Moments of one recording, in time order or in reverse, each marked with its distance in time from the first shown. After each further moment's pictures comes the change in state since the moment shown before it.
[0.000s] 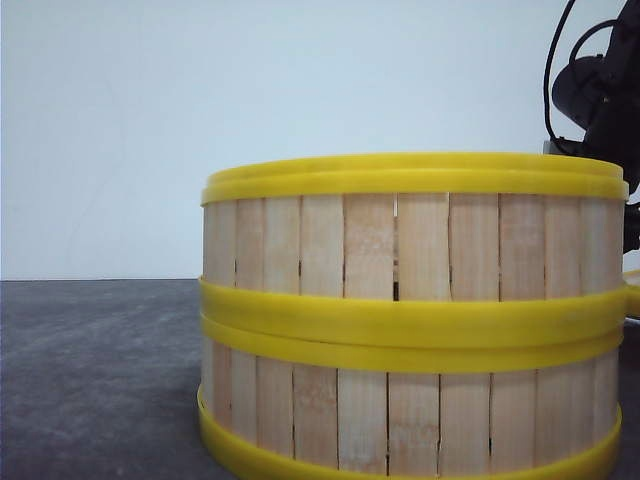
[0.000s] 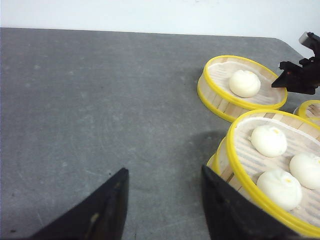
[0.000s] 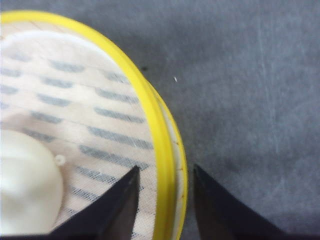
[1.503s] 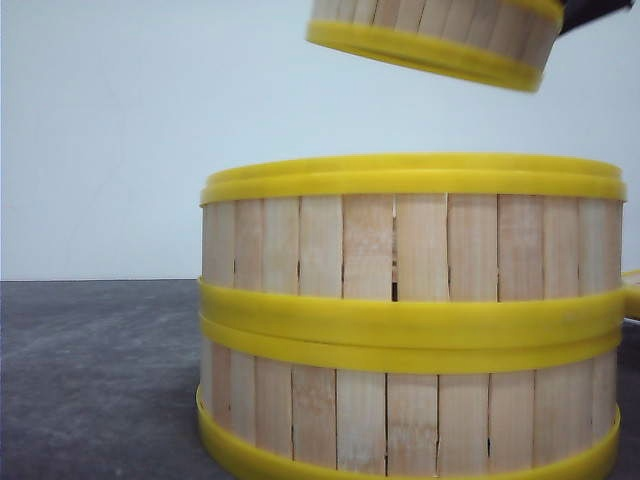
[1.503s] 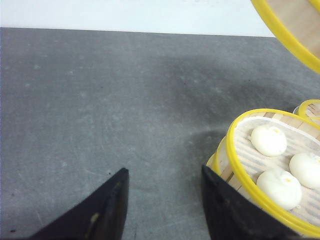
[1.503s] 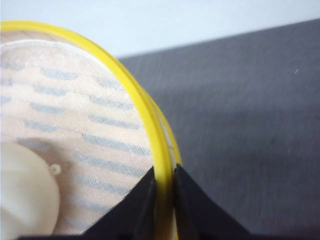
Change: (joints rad) left arm 0.000 0.000 0.000 -0.002 0.000 0.000; right arm 0.047 -0.547 0.119 -0.341 -0.325 -0.194
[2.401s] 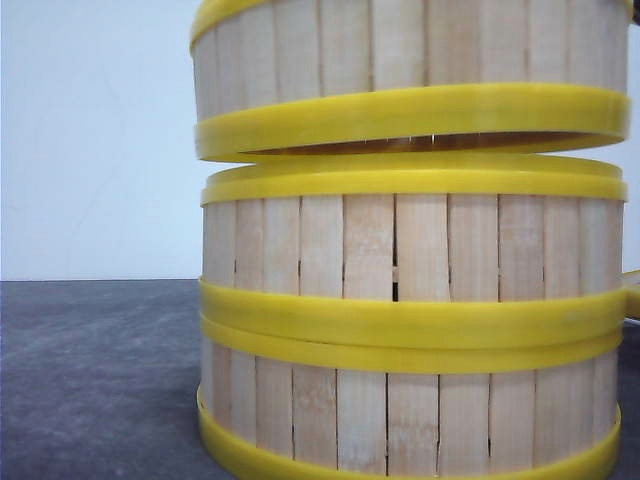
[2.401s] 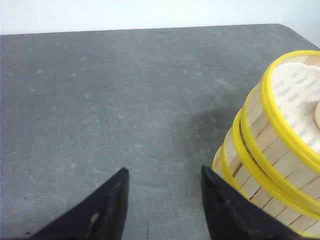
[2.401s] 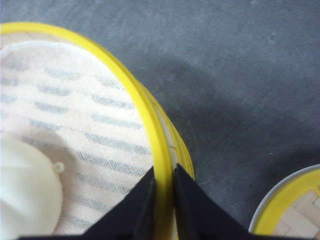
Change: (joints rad) left arm 0.000 0.000 0.000 -0.019 0.000 0.076; right arm 0.322 -0.082 -0.186 -0.220 0.125 -0.240
